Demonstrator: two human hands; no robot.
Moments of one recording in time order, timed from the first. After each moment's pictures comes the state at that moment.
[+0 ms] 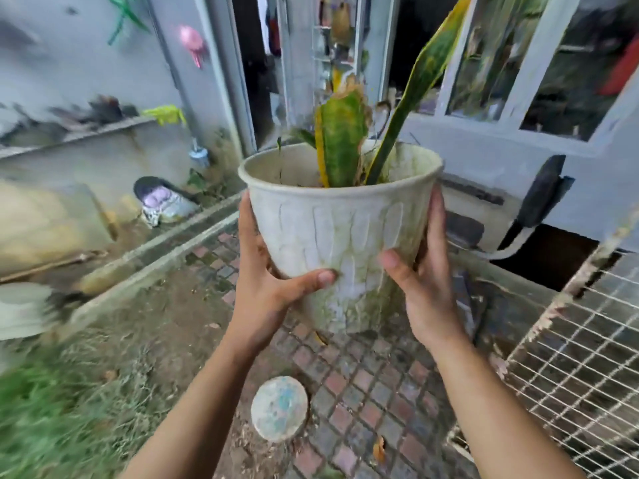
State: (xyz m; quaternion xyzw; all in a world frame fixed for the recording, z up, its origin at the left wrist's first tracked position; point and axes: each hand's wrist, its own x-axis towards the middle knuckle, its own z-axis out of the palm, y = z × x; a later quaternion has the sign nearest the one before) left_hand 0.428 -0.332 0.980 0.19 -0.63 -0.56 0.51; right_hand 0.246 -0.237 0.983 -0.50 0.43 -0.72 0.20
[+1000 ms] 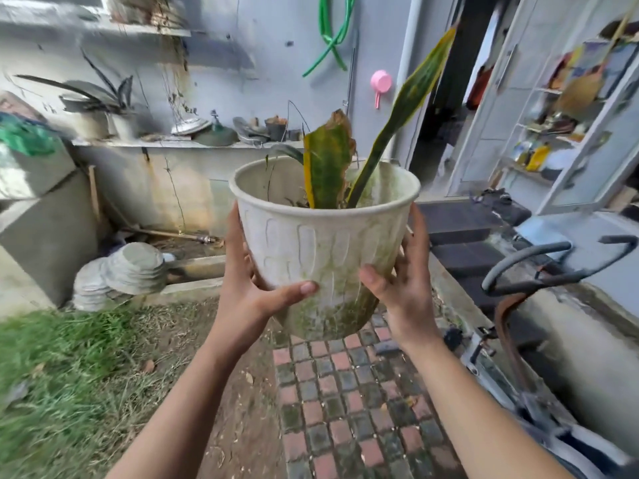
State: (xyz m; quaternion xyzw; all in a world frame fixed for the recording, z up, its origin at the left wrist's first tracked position) left_hand 0.333 -0.730 0.991 0.42 -0.53 -0.35 0.65; right_hand 0.128 -0.771 0.997 -0.62 0.28 -0.61 0.42
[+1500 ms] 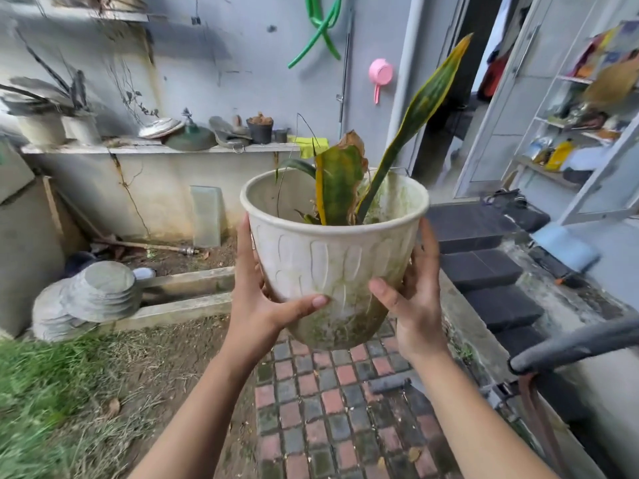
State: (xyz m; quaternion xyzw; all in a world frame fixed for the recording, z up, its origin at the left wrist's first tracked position) left_hand 0.282 -0.990 0.966 0.44 -0.52 -0.34 0.65; right_hand 0.075 -1.035 0.967 -0.59 0.25 -0.64 0.42
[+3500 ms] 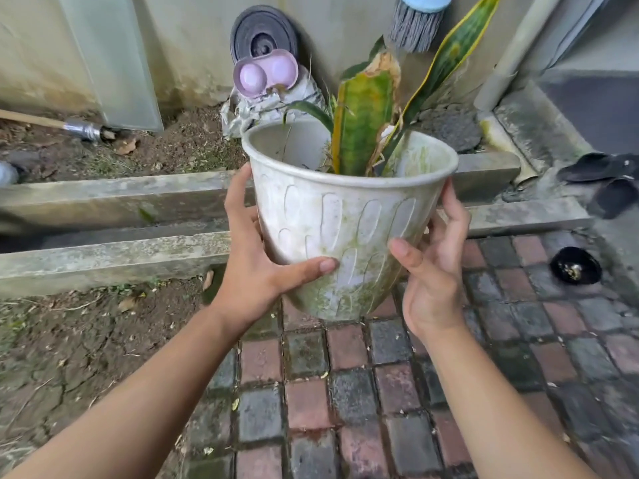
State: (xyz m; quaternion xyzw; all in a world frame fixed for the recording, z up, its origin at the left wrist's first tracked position) left_hand 0.442 -1.689 0.246 0.53 -0.51 -0.34 0.58; right_hand 0.236 -1.743 0.239 -0.51 0.29 -0.61 0.52
